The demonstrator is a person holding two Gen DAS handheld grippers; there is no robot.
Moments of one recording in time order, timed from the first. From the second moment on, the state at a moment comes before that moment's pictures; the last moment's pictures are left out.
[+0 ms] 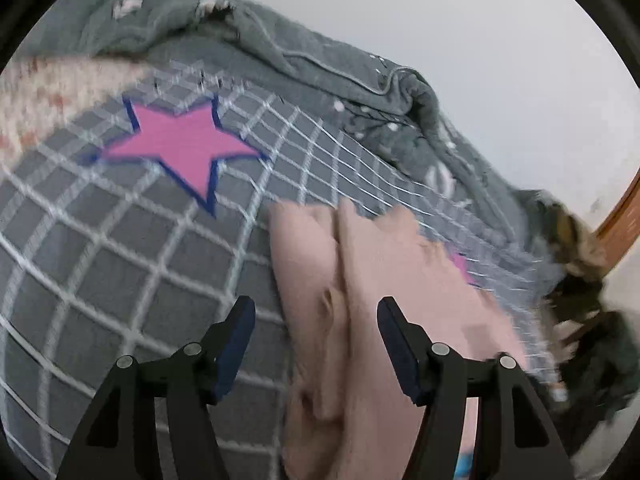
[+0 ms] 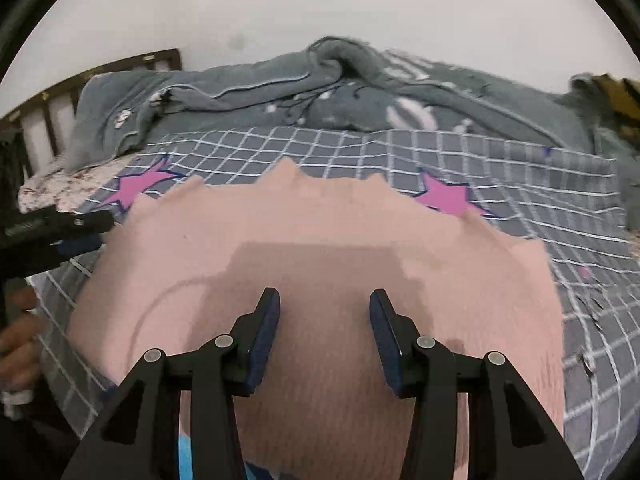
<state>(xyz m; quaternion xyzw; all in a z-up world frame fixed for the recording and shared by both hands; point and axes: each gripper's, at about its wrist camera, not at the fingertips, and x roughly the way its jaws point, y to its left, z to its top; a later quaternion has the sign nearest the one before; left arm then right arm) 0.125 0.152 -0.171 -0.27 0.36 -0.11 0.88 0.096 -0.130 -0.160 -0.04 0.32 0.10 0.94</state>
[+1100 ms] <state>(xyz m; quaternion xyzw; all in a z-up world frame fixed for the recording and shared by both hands) 0.116 0.122 -0.195 -0.28 0.40 -0.17 0.86 0.084 -0.132 -0.167 -0.08 0.31 0.09 0.94</state>
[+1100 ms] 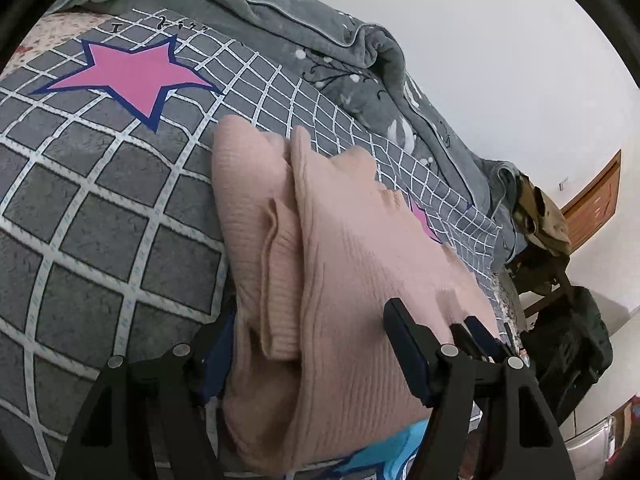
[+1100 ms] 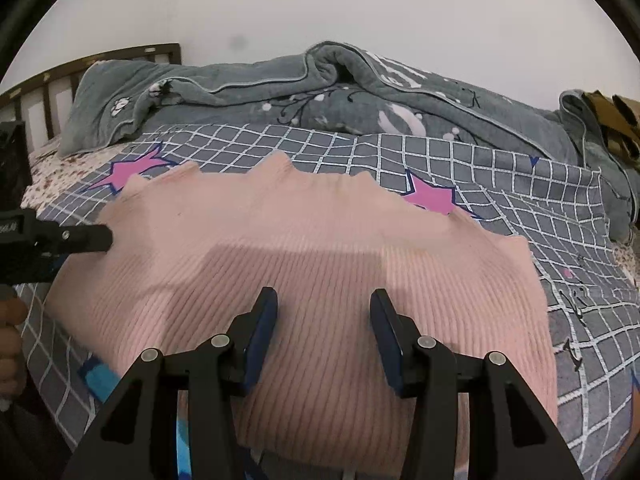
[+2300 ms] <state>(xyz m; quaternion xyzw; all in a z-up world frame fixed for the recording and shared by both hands) 0.134 -0.151 -0.077 -0.14 0.45 -0.14 0.87 0.036 -0.410 -0.102 0.14 0.23 0.04 0.96</state>
